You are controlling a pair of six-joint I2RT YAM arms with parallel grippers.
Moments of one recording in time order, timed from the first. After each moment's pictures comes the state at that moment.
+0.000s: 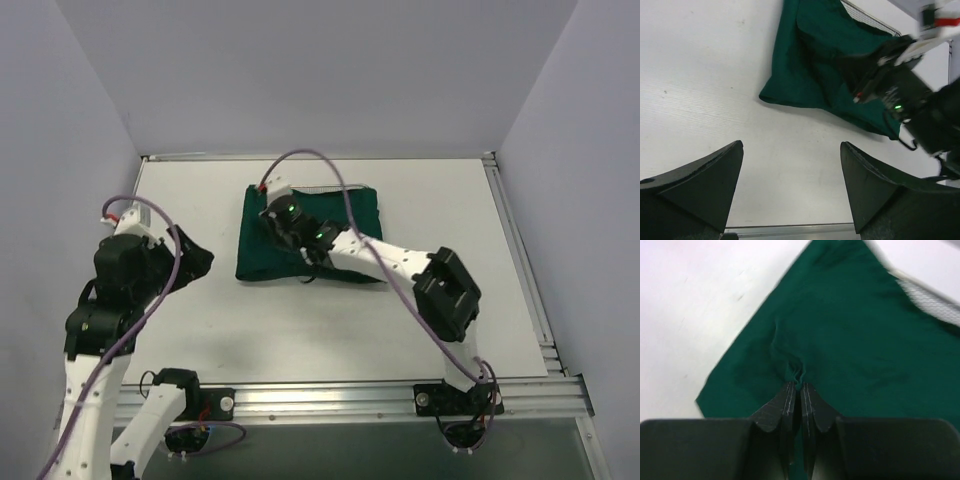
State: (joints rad) left arm -0.14 0.69 1.13 -0.95 -0.01 -0.58; right arm 0.95 2.02 1.58 -0.10 0.33 0.16
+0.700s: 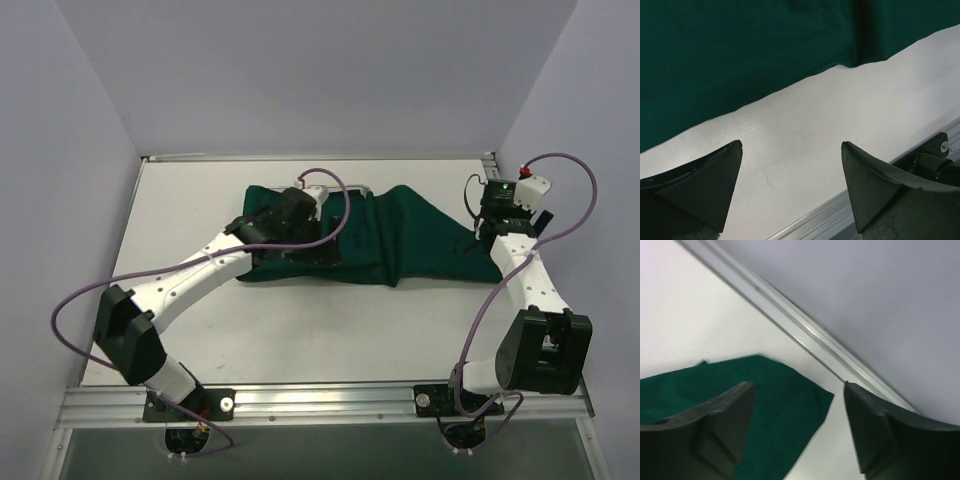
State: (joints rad) left arm -0.76 1.51 1.37 -0.65 0.02 -0.56; right arm -0.09 1.37 1.02 -0.34 0.71 0.36
